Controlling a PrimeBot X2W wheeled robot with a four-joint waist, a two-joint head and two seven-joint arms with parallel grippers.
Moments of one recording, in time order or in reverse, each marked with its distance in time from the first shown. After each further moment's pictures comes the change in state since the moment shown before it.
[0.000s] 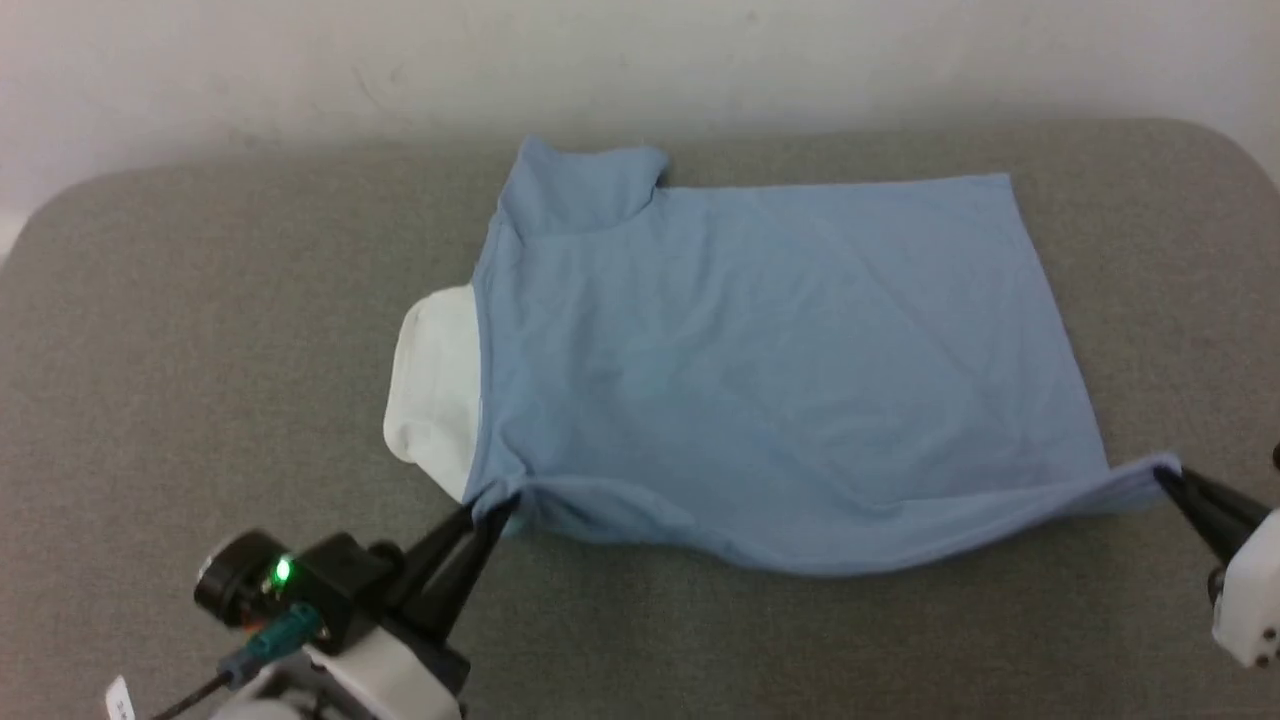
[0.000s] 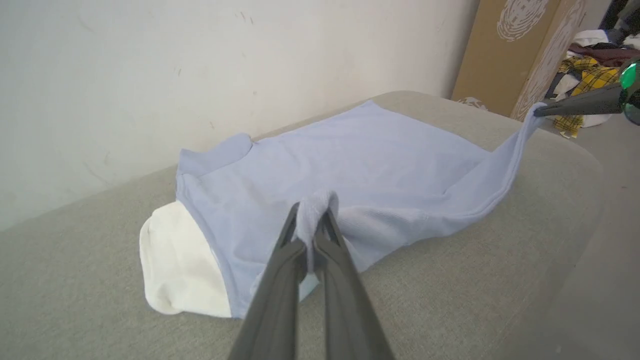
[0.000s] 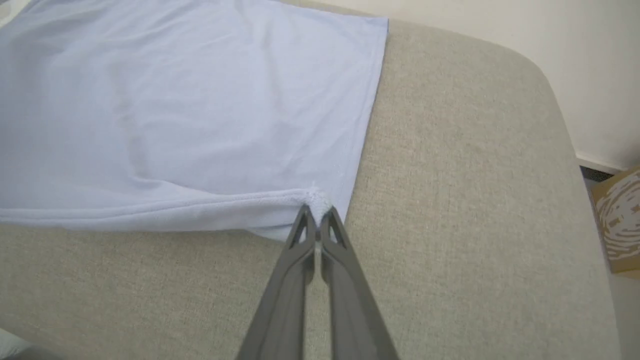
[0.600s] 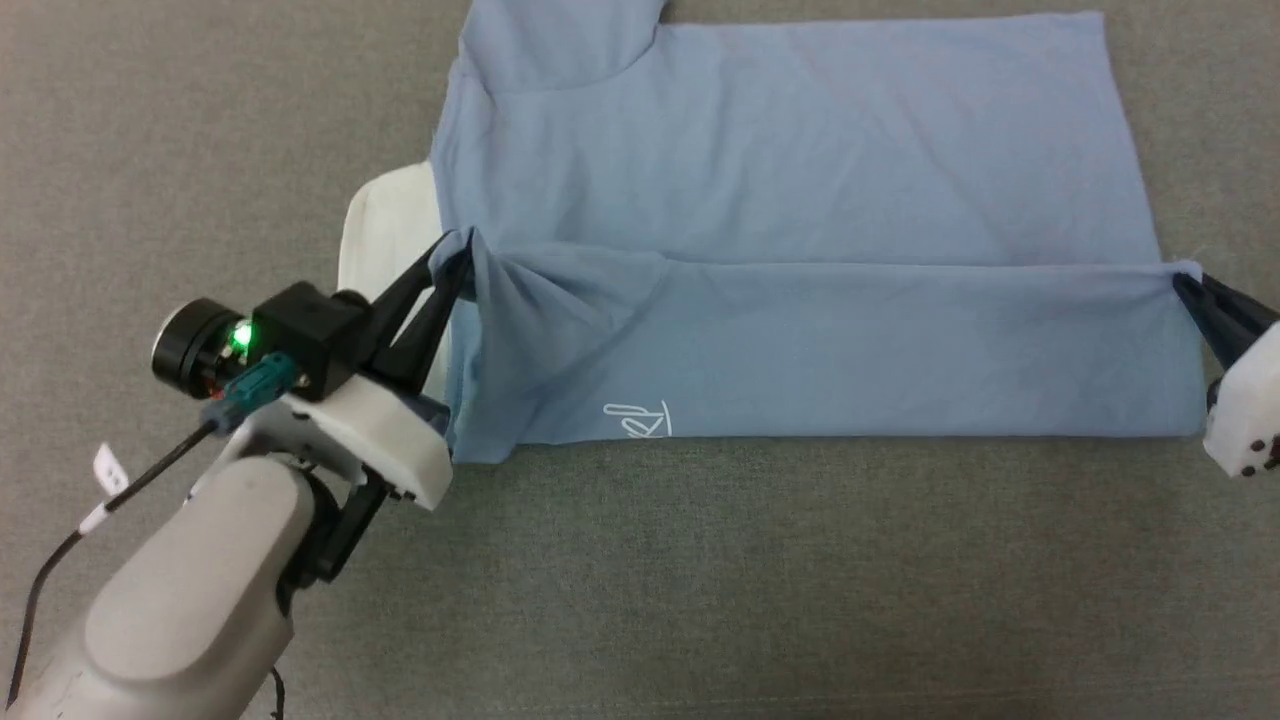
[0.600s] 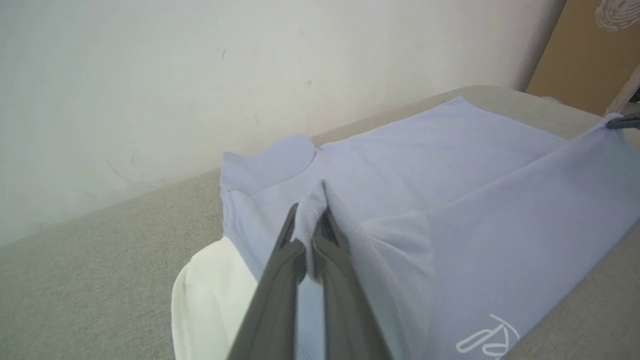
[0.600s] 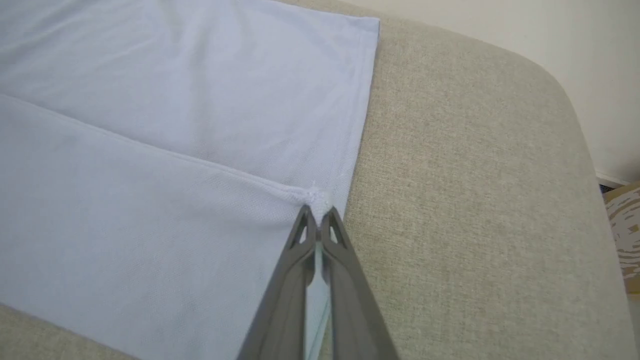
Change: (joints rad) left arm -0.394 -0.133 0.066 0.284 0.026 -0.046 -0.012; right arm -0.335 0.103 -0.036 0.143 -0.125 0.000 0.038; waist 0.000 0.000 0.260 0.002
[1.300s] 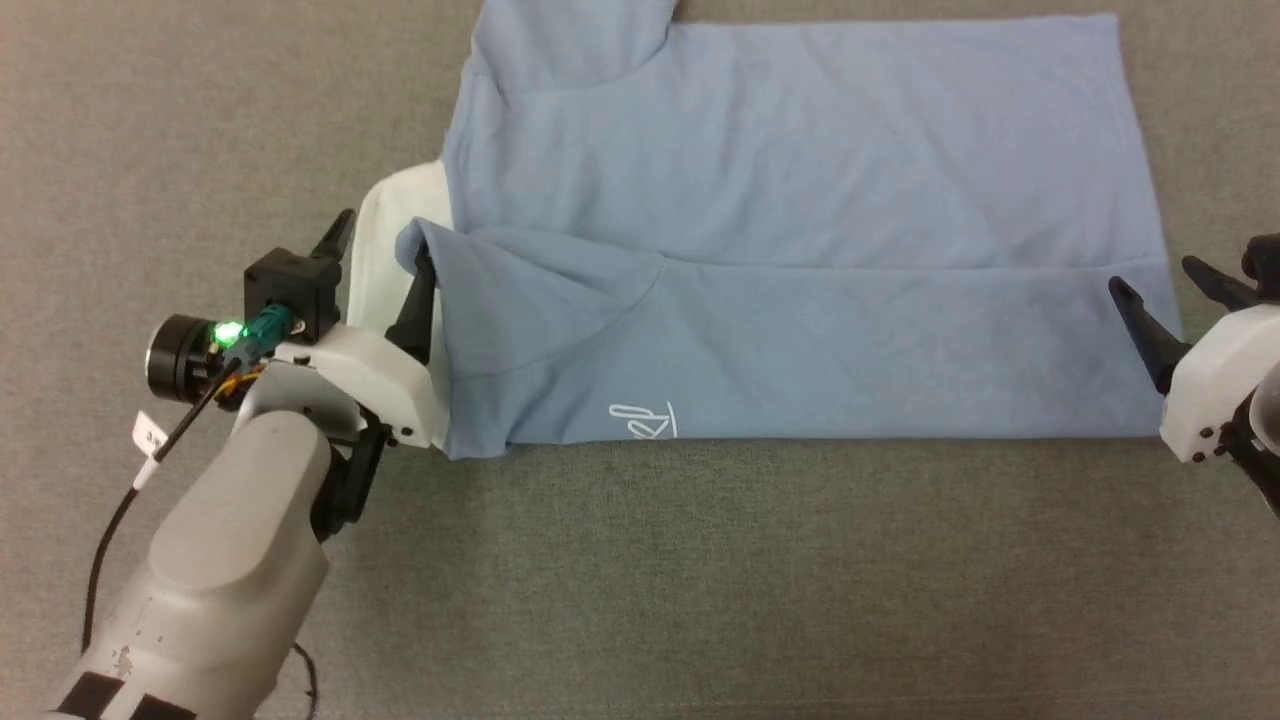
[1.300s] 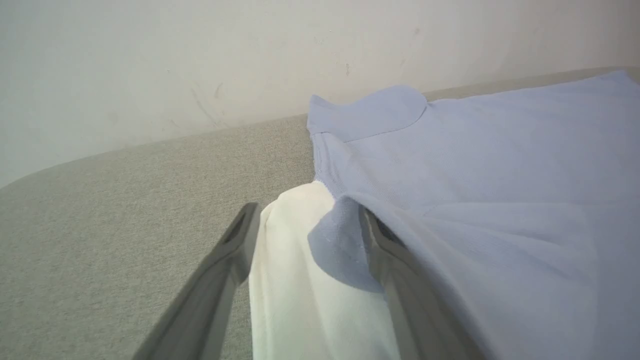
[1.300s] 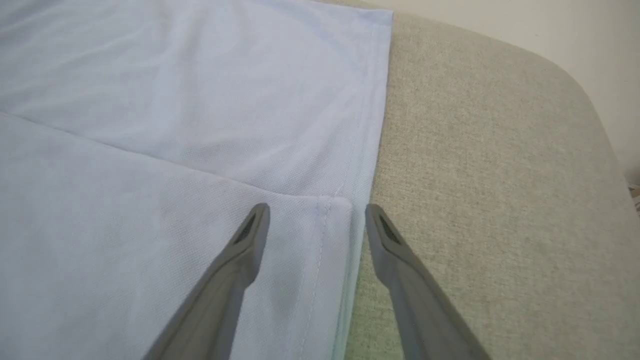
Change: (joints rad) left arm -0.140 -0.175 0.027 0.496 -0.001 0.047 -0.107; right arm -0.146 0.079 0.136 0.276 -0.017 0.000 -0.152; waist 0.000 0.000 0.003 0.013
